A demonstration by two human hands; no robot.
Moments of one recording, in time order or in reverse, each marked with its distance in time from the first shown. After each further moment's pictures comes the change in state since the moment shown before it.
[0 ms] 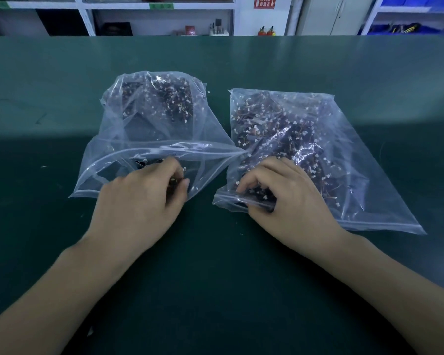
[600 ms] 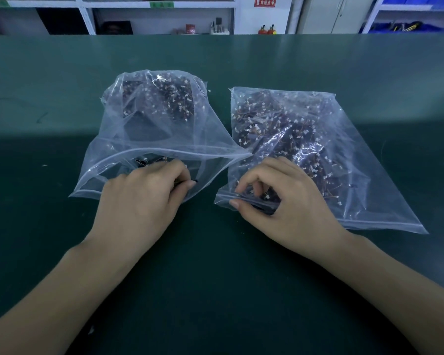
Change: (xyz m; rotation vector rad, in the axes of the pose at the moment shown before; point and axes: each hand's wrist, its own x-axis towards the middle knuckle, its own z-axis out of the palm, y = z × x) left_hand 0.000 0.004 -0.004 0.007 0.036 0.058; right_hand -0.002 -0.005 -0.002 0.127 0.046 -0.042
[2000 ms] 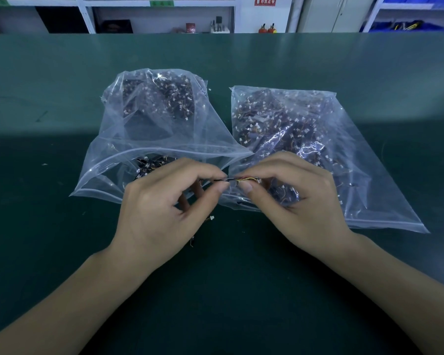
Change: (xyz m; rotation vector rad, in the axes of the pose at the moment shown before) left_hand -0.006 0.026 0.004 -0.576 0.216 0.162; right_hand 0.001 0.000 -0.001 0.253 0.163 -0.109
